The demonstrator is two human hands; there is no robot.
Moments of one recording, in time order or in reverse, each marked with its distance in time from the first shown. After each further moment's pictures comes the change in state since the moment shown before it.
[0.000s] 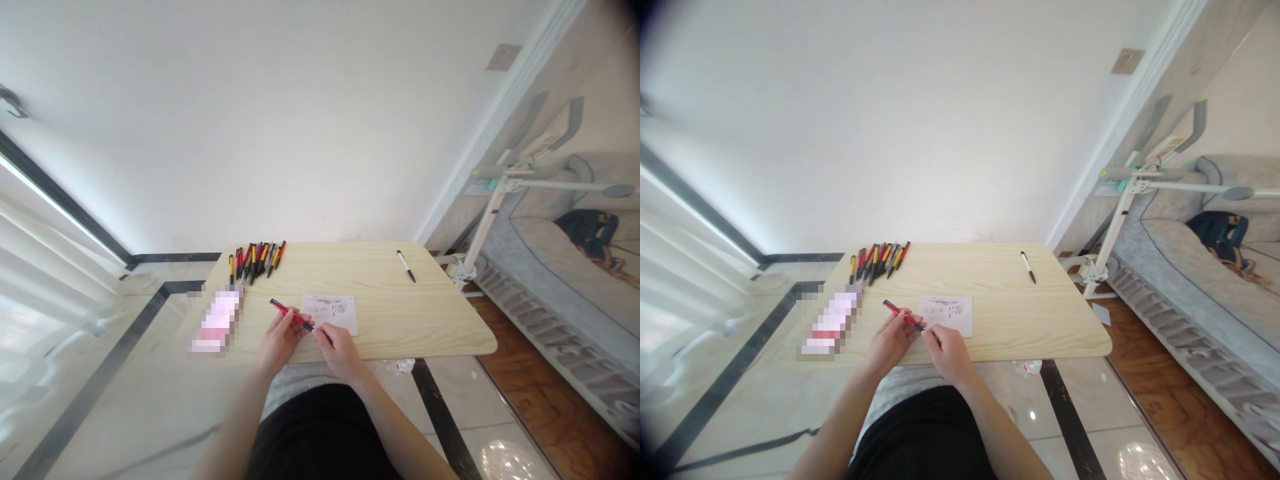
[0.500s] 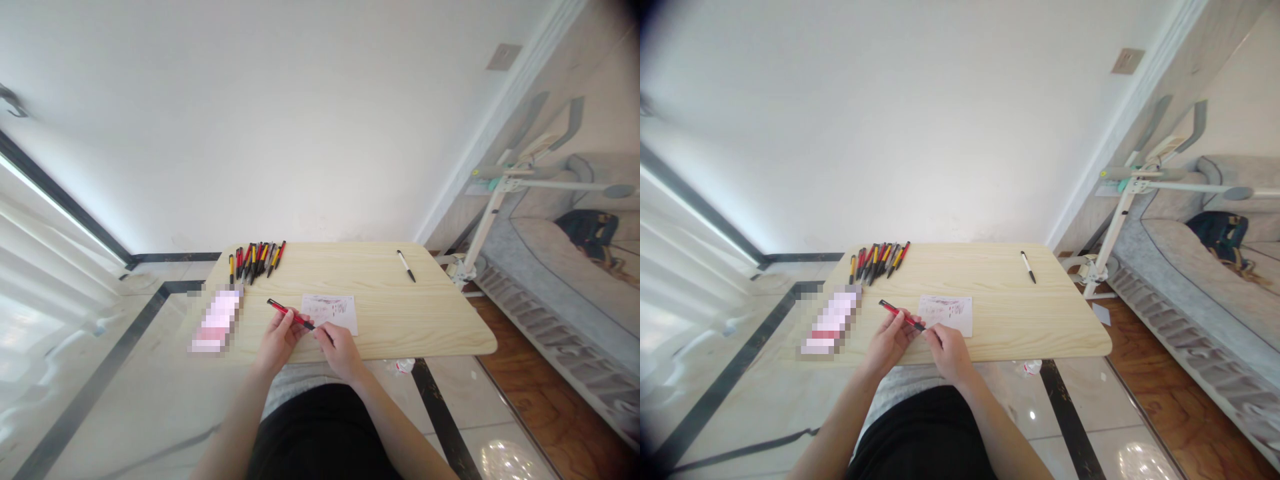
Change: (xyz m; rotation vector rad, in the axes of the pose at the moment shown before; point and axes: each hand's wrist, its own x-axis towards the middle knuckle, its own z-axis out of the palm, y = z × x) left_hand -0.001 0.001 0.002 0.027 0.041 0.021; right_hand 0.000 0.001 0.000 0.028 0.030 0.007
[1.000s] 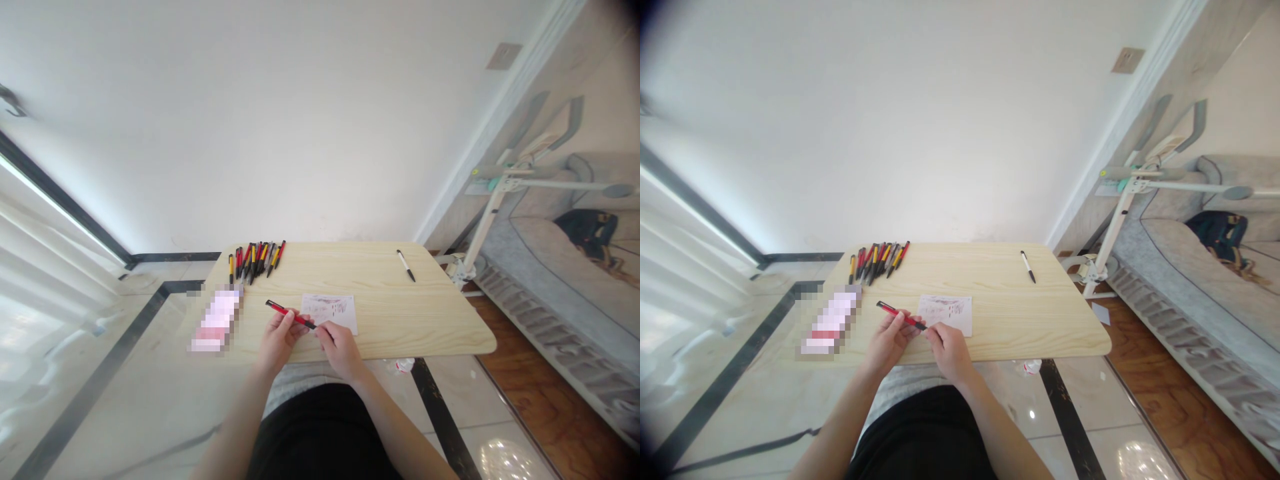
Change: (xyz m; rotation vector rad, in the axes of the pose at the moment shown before) left_hand 0.001 -0.004 -0.004 0.053 0.071 0.029; right_hand -0.001 0.003 0.000 0.022 0.017 0.007
